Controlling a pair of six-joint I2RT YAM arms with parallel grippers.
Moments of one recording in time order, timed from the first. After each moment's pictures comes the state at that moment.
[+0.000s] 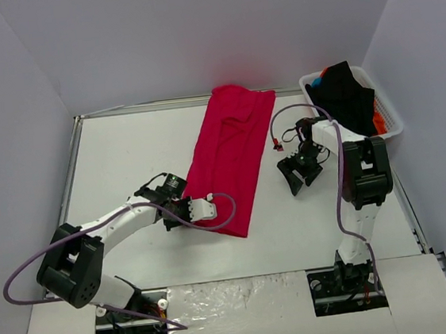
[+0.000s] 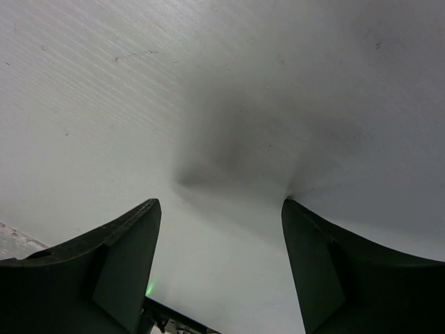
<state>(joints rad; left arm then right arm) -0.57 1.44 0.80 -0.57 0.16 0.92 0.10 1.98 1.36 -1.01 -0.26 -0.50</state>
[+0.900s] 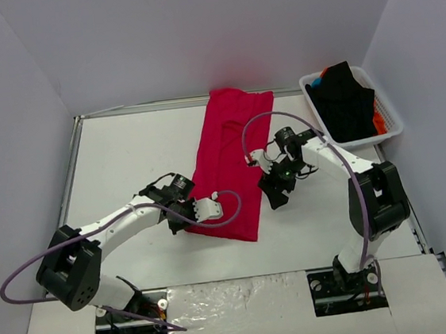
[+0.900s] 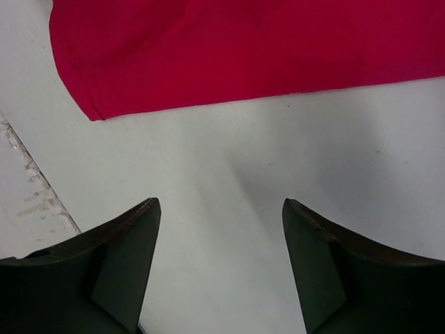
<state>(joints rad) -0.67 1.42 0.87 -0.70 0.16 0.76 0.34 1.68 1.18 -0.95 -0.50 -0.71</state>
